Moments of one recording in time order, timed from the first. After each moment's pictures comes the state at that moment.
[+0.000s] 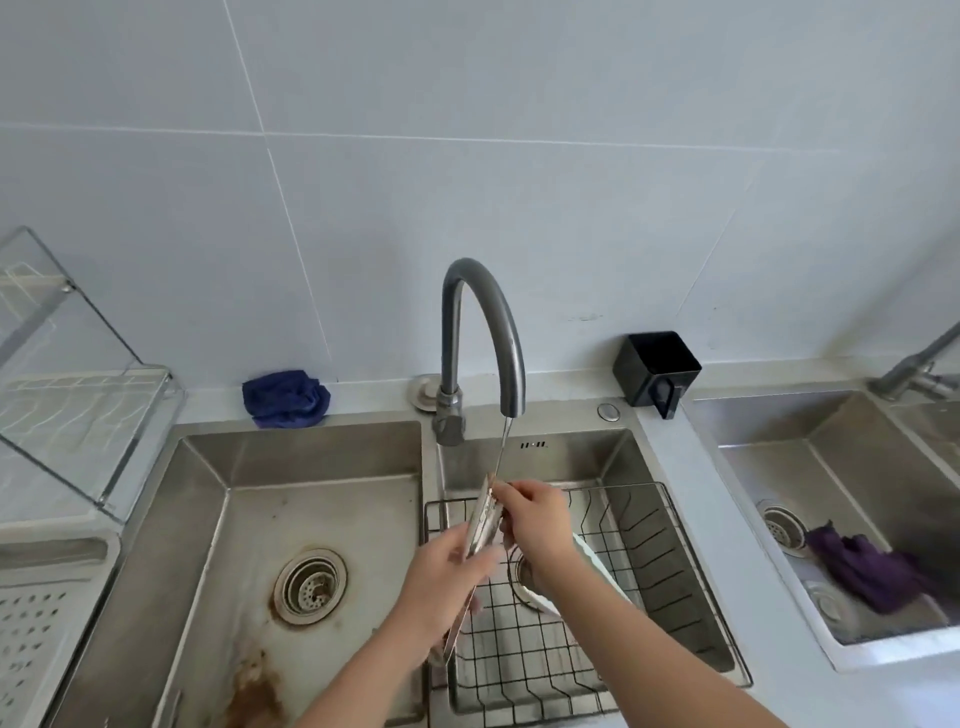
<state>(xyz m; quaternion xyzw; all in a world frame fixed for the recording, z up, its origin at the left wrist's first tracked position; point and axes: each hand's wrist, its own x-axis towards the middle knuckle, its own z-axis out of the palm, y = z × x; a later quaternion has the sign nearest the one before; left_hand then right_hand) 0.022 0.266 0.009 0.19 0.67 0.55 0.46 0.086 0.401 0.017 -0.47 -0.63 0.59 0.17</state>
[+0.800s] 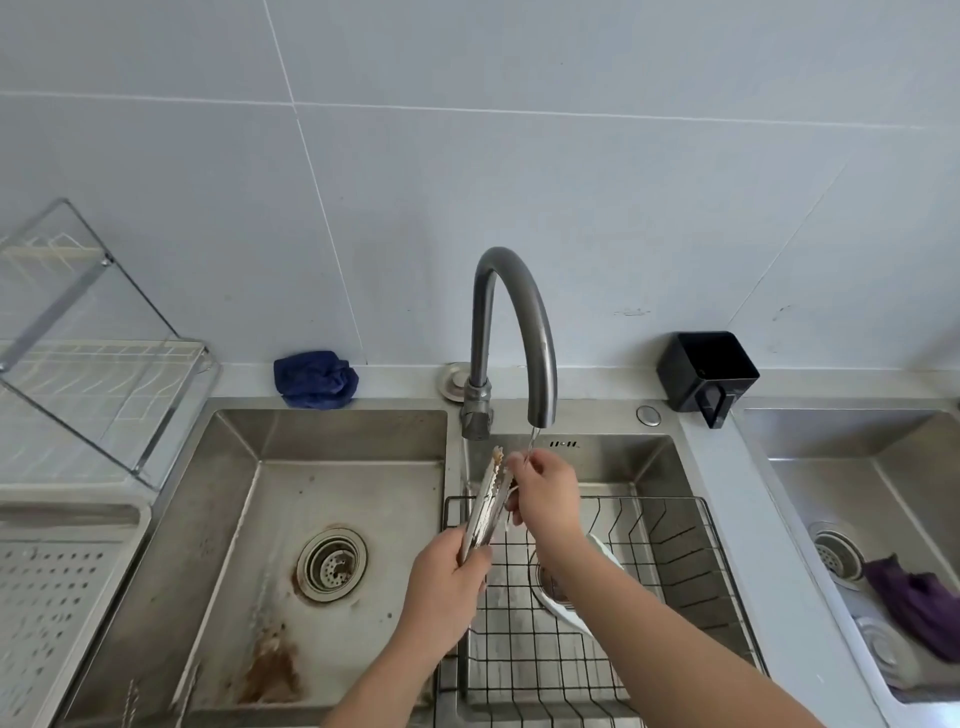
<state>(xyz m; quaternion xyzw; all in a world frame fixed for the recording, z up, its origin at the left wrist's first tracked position) 0.022 0.271 0.002 0.17 0.78 0.50 0.34 0.051 0.420 0.012 -0.47 -0.63 0.59 0.18</state>
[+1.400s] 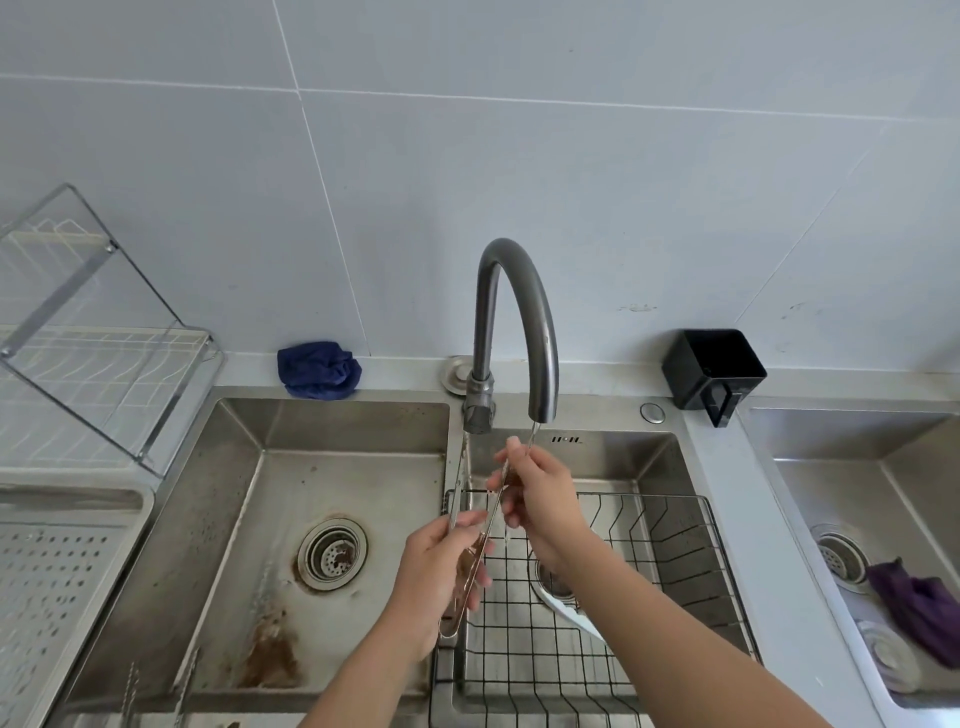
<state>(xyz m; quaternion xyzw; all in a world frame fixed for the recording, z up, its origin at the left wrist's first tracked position) 0.015 0.270 0.001 0.01 0.61 0.66 0.44 0.060 0.422 0.010 -0.36 -0.49 0.78 0.14</state>
